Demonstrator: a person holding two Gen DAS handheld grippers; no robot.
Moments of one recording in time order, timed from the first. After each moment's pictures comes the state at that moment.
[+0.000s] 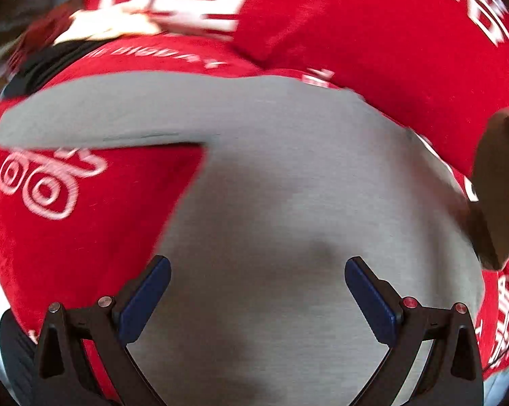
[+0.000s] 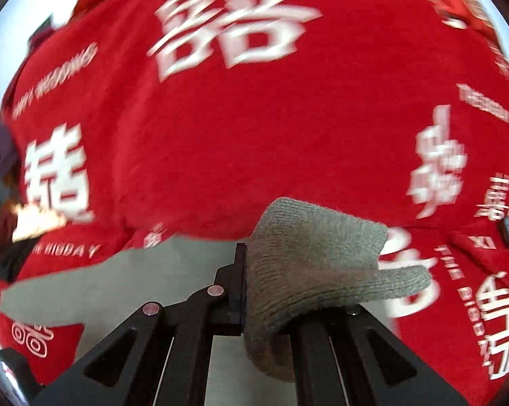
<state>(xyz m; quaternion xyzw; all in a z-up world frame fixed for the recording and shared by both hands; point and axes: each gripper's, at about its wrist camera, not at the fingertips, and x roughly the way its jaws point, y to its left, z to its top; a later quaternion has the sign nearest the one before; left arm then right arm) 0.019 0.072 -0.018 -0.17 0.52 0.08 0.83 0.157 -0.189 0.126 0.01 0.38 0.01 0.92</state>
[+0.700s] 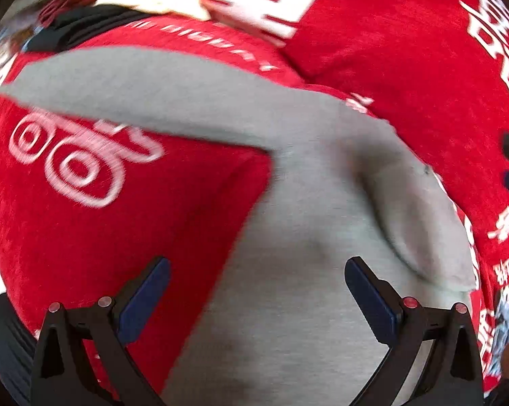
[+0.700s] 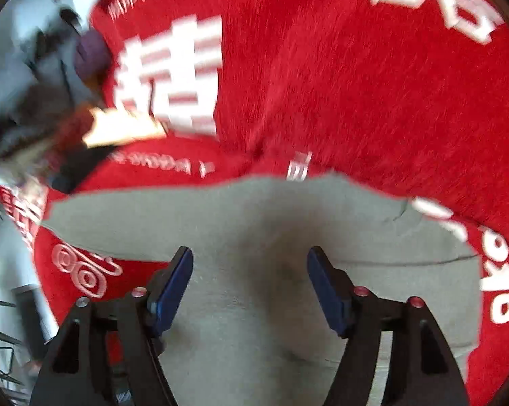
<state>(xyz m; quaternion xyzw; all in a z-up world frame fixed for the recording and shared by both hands) 0.018 0.110 -0.018 -0.23 0.51 0.08 0.82 0.128 -0.065 0.089 -0.04 0.44 0.21 0.87</state>
